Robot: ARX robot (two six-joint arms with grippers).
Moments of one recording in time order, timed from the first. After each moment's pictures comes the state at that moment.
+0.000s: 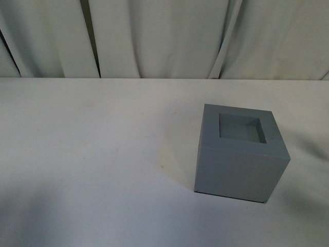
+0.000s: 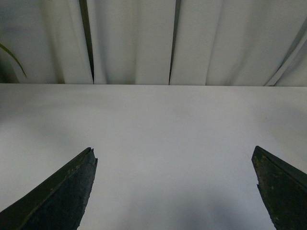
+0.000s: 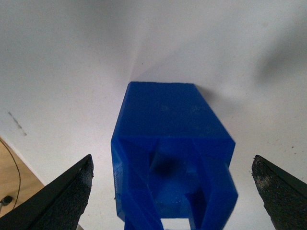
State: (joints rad) left arm 0.00 0.00 0.02 0.00 0.00 0.00; right arm -0.01 1.71 1.27 -1.01 -0.04 -1.29
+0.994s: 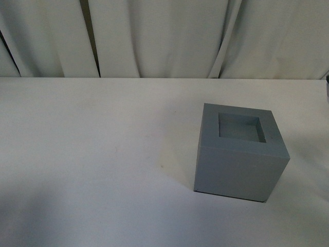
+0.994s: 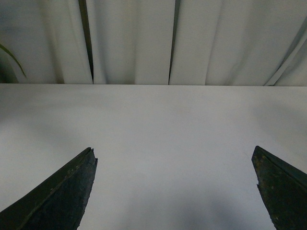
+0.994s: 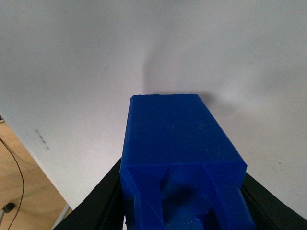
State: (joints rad) left arm 0.00 0.00 0.02 0.00 0.00 0.00; right arm 0.04 1.71 1.34 -1.08 -0.09 -1.25
